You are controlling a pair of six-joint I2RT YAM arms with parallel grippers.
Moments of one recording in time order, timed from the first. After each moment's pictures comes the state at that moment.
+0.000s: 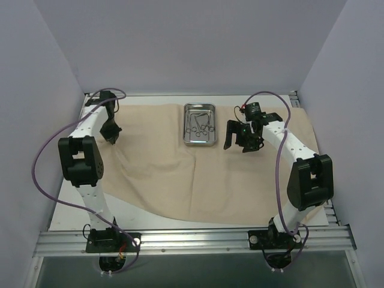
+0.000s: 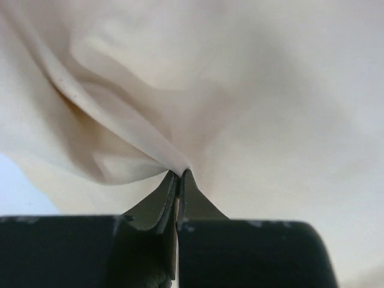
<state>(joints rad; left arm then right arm) 0.06 1.99 1.63 -1.02 -0.30 -0.67 0.25 1.65 1.28 -0.76 -0.17 0.36</state>
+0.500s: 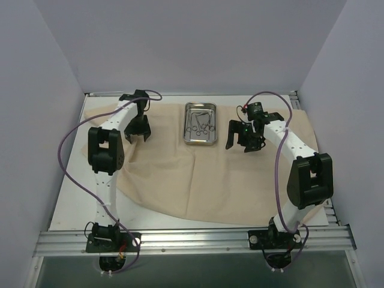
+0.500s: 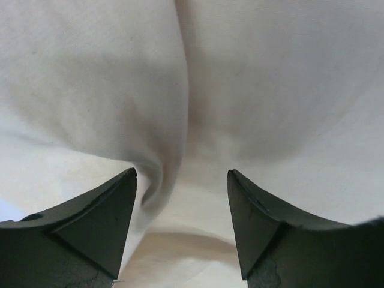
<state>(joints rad) -0.21 2.32 2.02 -1.14 -0.27 -0.49 0.22 1.67 1.28 -0.76 -0.18 0.33</state>
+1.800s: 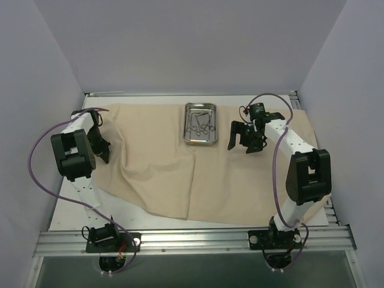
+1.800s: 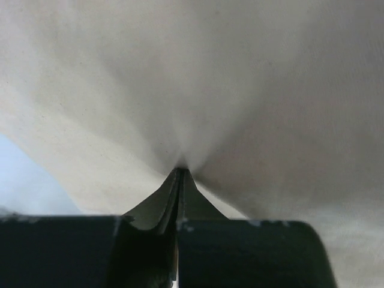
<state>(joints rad) 0.22 2.21 1.72 -1.14 -0.13 -0.64 0.18 1.71 1.28 -0.76 -0.21 0.31</state>
